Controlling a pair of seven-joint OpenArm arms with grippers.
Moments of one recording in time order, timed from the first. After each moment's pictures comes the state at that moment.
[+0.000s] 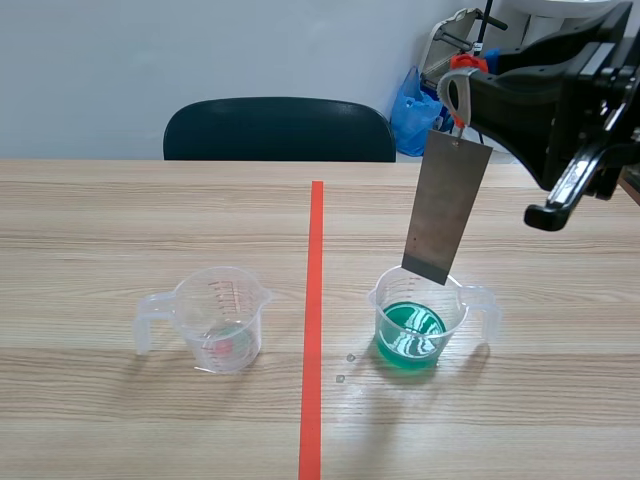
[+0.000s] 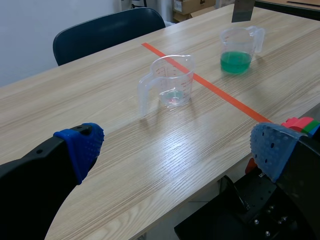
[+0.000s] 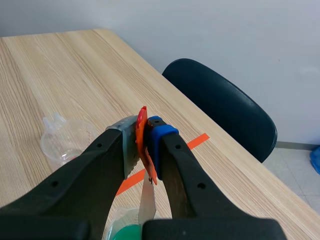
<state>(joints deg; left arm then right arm) 80.4 -26.4 -32.7 87.7 9.8 -30.4 -81.7 -16.3 32.2 8.3 121.2 29.9 41.4 -11.3</state>
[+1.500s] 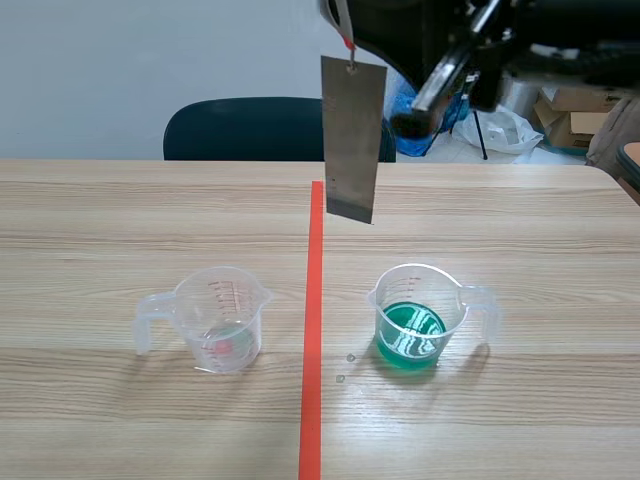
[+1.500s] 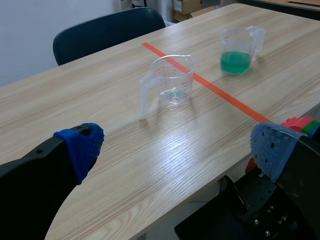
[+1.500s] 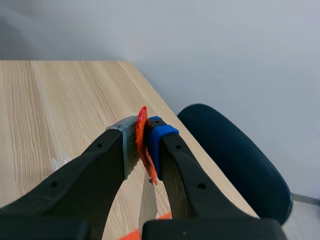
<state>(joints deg) 80.4 -26.4 -32.7 87.7 9.8 -30.4 -81.7 4.4 31.4 -11.7 120.1 30.0 35.0 -15.8</state>
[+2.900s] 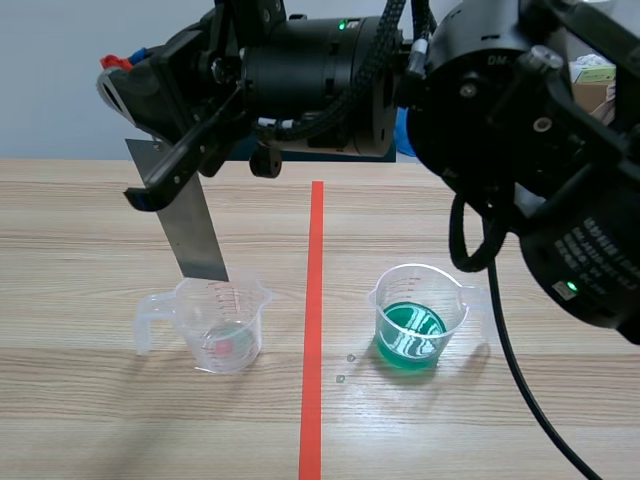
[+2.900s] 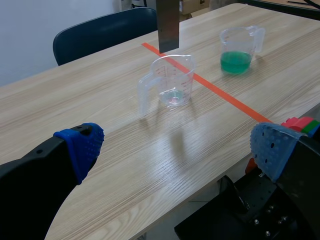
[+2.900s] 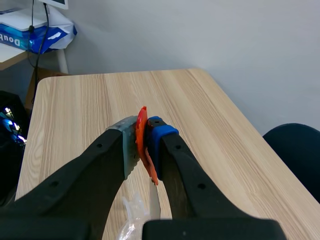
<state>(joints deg) 80.4 -26.4 -32.7 87.7 9.8 -30.4 -81.7 16.9 16.3 -36.8 107.0 27.3 30.2 -19.2</state>
